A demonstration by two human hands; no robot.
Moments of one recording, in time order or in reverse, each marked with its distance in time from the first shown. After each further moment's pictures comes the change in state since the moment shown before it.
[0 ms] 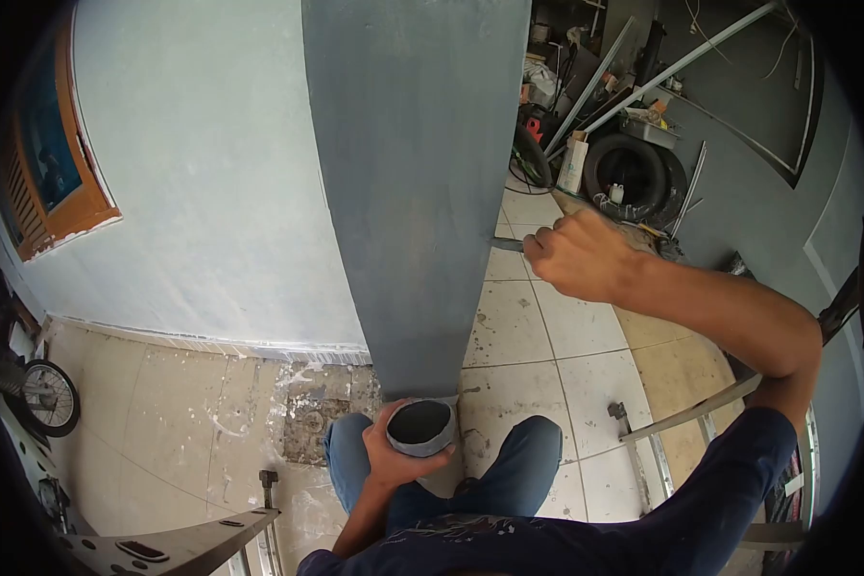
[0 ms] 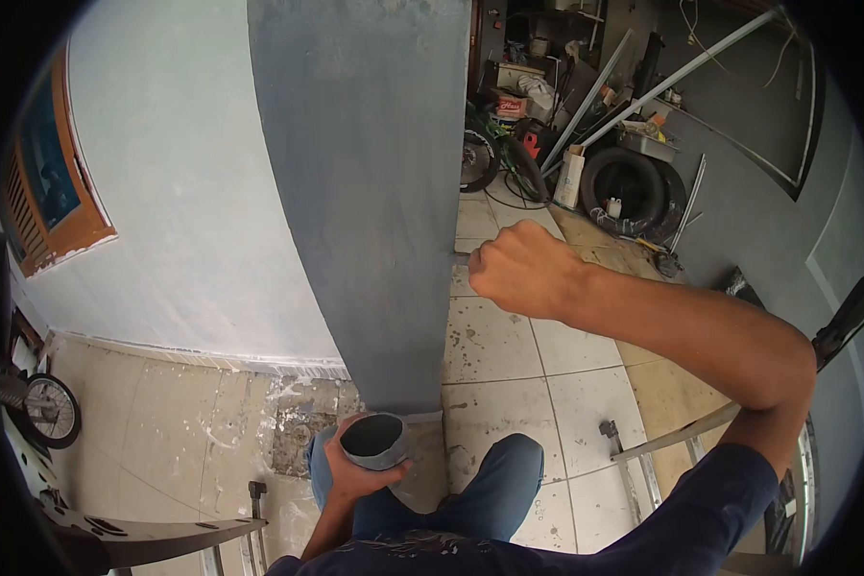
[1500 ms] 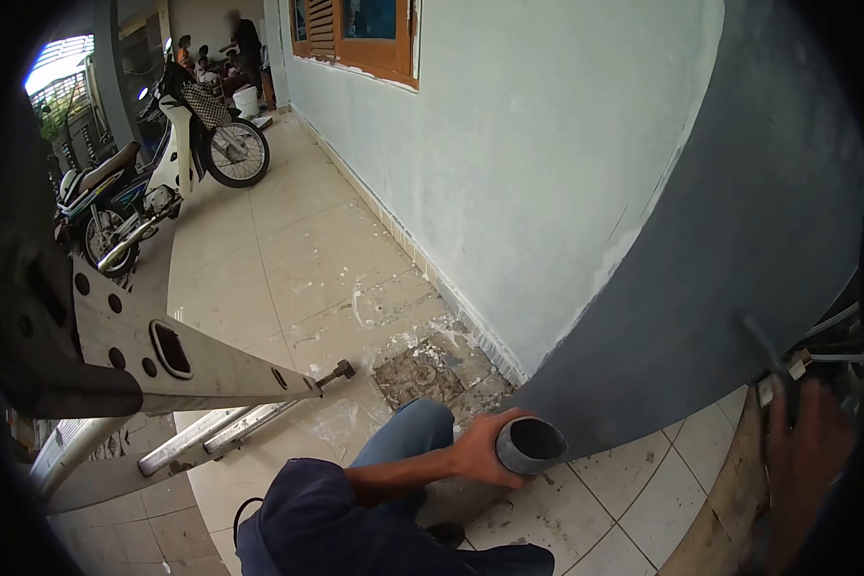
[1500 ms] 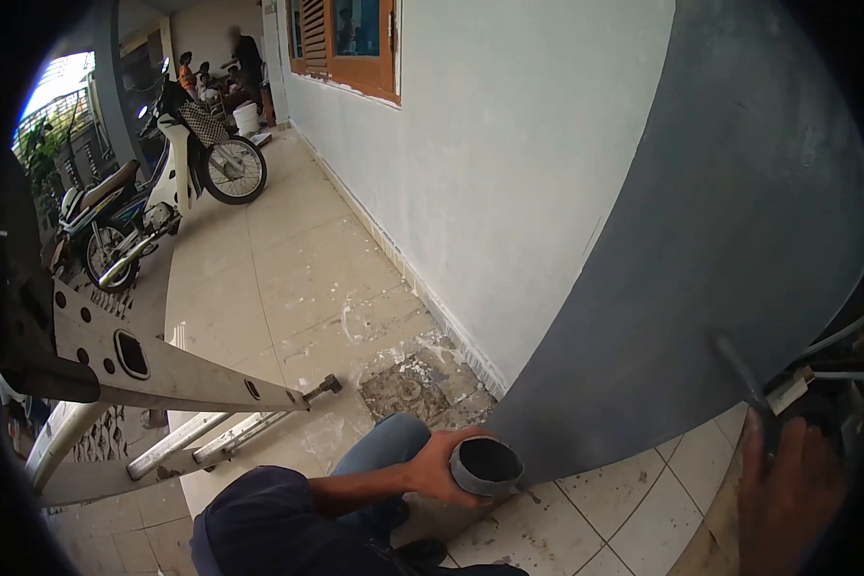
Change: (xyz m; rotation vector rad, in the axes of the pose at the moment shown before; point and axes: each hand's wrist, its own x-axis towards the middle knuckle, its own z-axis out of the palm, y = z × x) left_hand 0.043 -0.015 -0.008 0.070 0.069 -0.169; right_hand 0.020 0.043 0.012 -0.162 0.527 0.157
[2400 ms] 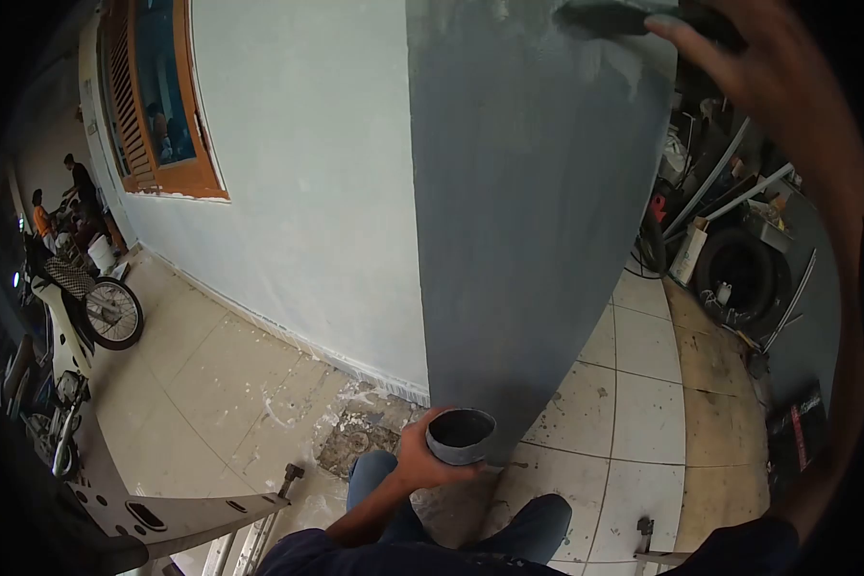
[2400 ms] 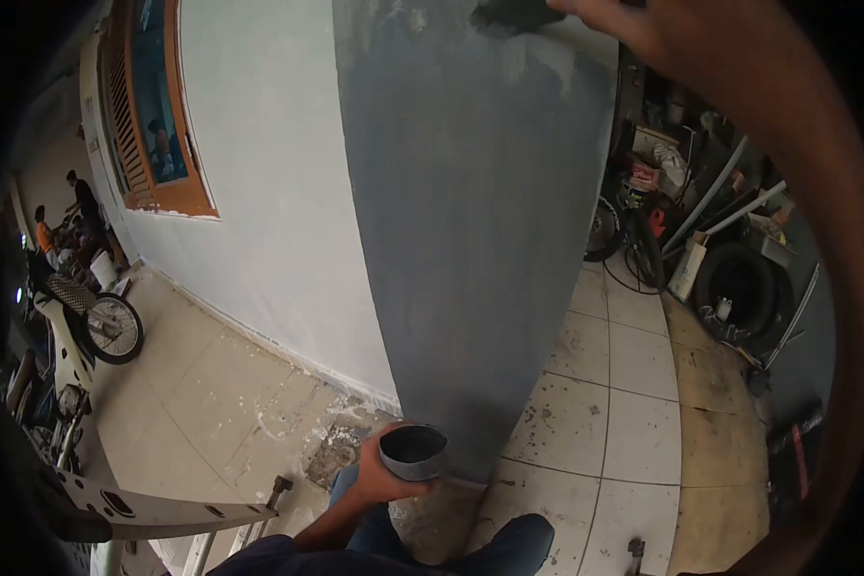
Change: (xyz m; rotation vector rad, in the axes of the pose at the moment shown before) left_hand 0.056 0.036 0.011 -0.046 -0.068 0.148; right_hand 0.141 0.133 -0.061 -0.227 0.737 -0.174
